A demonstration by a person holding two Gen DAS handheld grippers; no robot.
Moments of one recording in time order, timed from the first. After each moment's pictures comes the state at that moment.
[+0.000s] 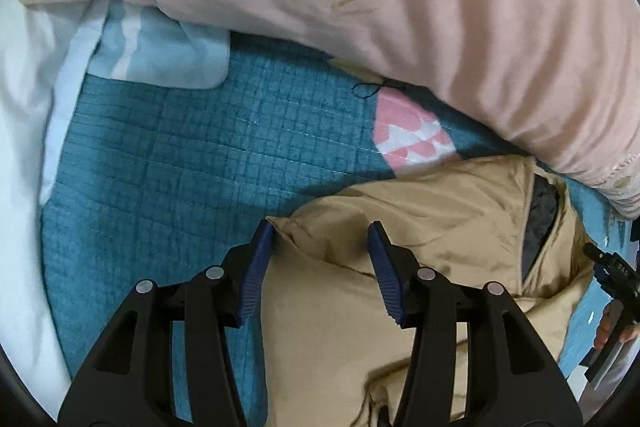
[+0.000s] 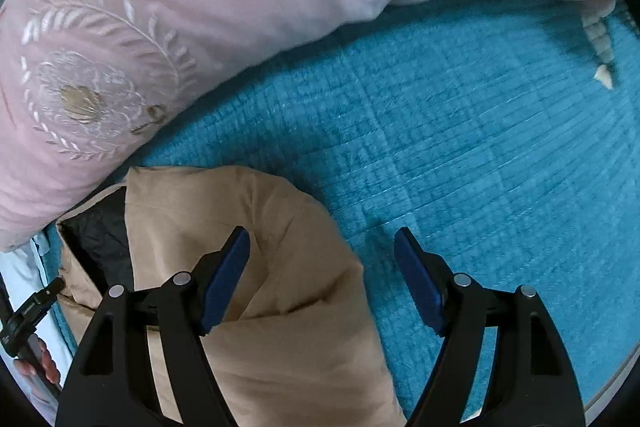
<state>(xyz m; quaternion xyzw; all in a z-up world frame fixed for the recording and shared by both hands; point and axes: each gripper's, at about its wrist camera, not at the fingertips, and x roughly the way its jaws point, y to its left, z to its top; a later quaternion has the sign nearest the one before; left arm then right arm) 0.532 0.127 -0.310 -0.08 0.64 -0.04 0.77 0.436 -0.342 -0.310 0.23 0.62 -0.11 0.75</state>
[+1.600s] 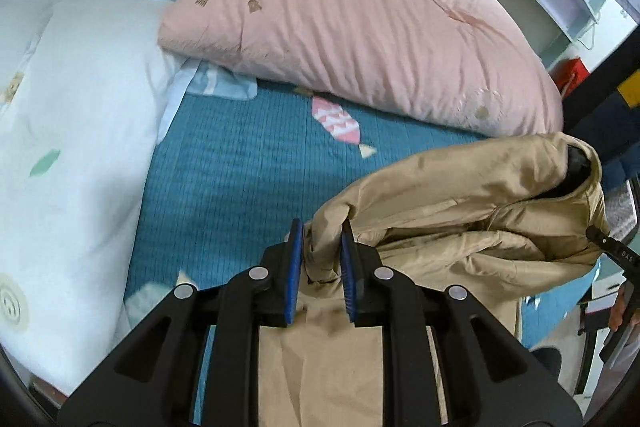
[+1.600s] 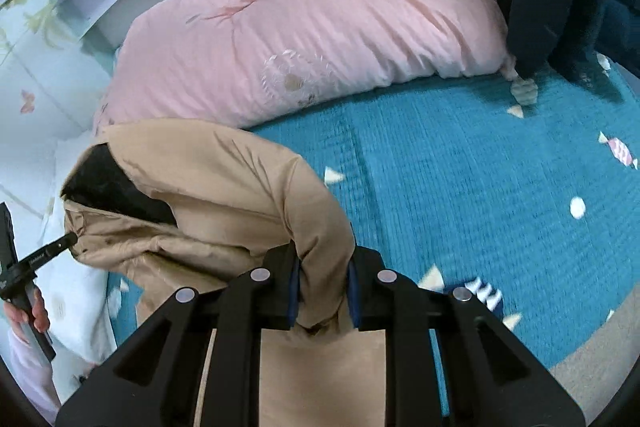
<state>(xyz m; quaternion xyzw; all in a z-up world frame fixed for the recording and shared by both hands) 0.292 0.156 -0.133 -0.06 0.51 -0.12 0.85 0.201 -0.297 -0.105 0.16 0.49 -0.02 0.85</state>
